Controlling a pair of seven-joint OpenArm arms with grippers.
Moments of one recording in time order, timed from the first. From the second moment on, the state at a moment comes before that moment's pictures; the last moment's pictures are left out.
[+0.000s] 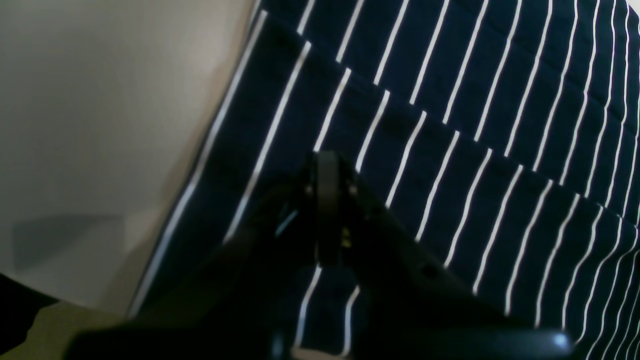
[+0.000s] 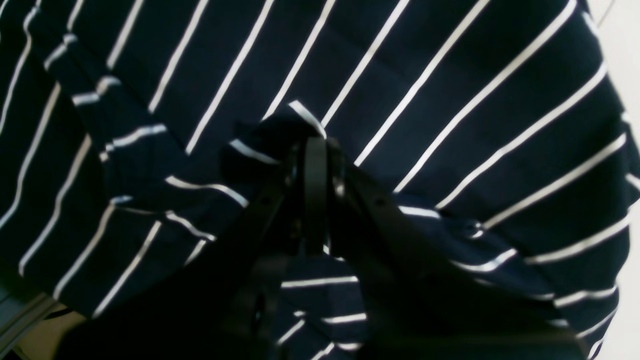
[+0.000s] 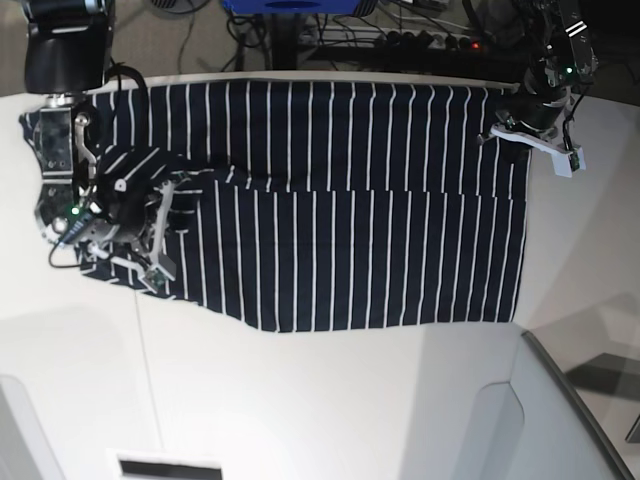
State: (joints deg) left arm 24.6 -8.2 -26.3 89.5 -28.9 -10.2 31.0; right arm 3.5 8.5 3.5 78.8 3.2 40.2 -53.0
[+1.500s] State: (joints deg) left arm 24.6 -8.5 -26.3 89.5 -28.9 -10.1 31.0; right arm 9.1 2.9 -6.2 74.4 2.9 40.2 -52.2
